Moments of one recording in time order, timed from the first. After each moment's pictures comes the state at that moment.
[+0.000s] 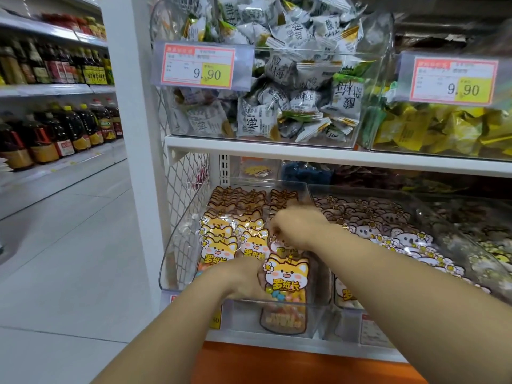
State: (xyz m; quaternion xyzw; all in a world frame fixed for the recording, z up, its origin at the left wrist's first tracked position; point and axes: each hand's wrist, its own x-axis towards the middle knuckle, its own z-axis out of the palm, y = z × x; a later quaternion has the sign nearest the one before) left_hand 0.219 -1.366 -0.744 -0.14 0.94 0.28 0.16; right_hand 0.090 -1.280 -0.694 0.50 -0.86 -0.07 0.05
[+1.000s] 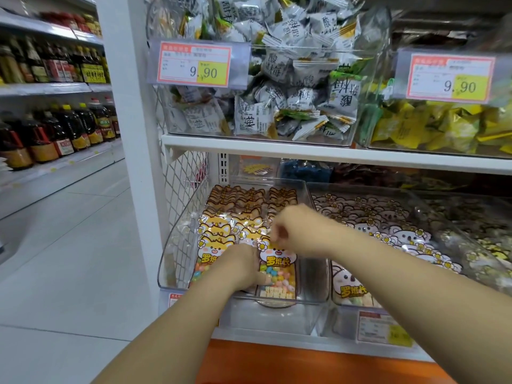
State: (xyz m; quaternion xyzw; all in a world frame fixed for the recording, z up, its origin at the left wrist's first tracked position) left_hand 0.210 -1.366 -0.749 -0.25 0.93 0.26 0.05; right_hand 0.121 -1.254 -0.673 0.51 -0.86 0.05 -0.05
